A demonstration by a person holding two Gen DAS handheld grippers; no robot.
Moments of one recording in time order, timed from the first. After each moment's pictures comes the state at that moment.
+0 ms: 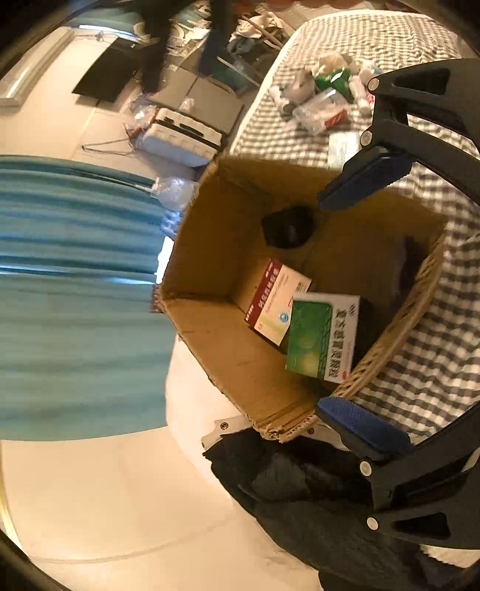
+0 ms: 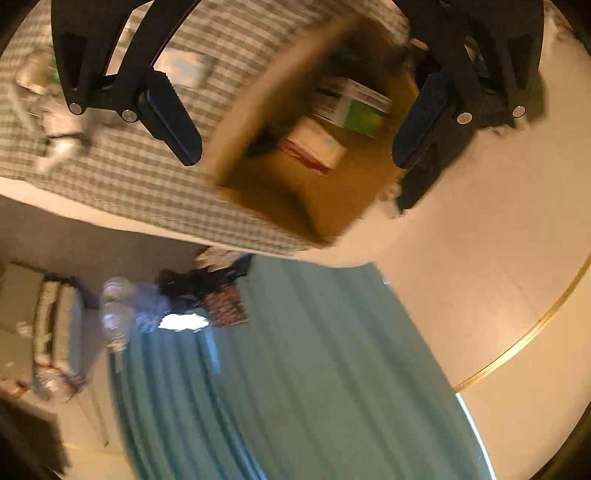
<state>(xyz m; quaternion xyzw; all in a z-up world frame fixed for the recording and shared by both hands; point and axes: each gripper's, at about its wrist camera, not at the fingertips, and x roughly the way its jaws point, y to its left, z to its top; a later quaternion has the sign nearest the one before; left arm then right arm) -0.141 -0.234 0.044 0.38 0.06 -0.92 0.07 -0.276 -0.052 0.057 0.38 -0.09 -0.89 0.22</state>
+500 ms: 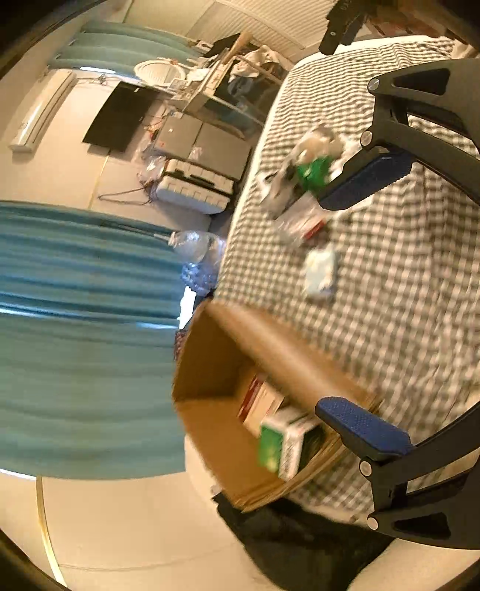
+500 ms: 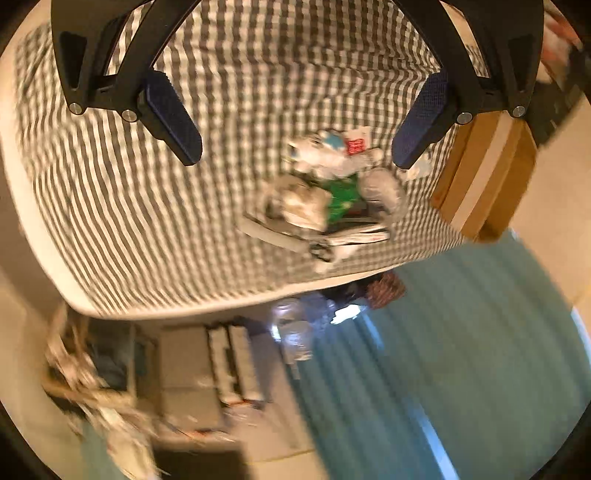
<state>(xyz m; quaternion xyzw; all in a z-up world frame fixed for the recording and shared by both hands) -0.065 -0.065 0.052 0.33 0.07 -0.94 0.01 -0.089 0.260 -0.013 0.39 -0.19 -0.90 -0.04</state>
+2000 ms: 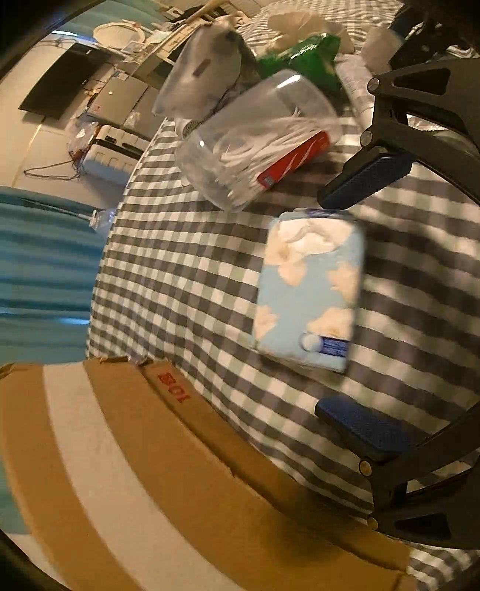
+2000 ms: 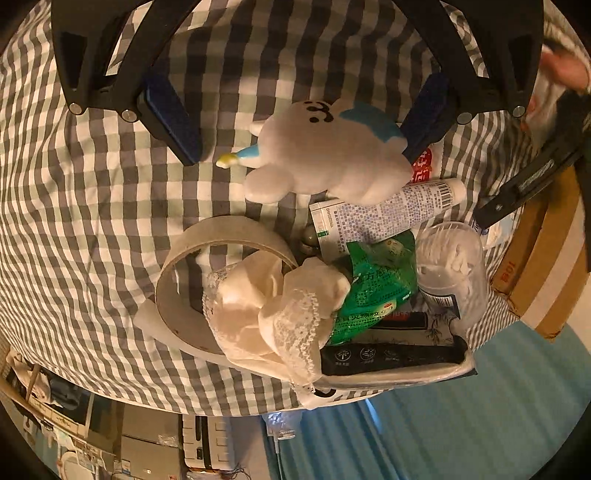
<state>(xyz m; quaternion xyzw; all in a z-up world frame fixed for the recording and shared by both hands) -0.231 -0.022 -0.125 0.46 0.06 -0.89 0.03 -0.205 0.200 -0.171 0.50 -0.12 -0.86 0.00</state>
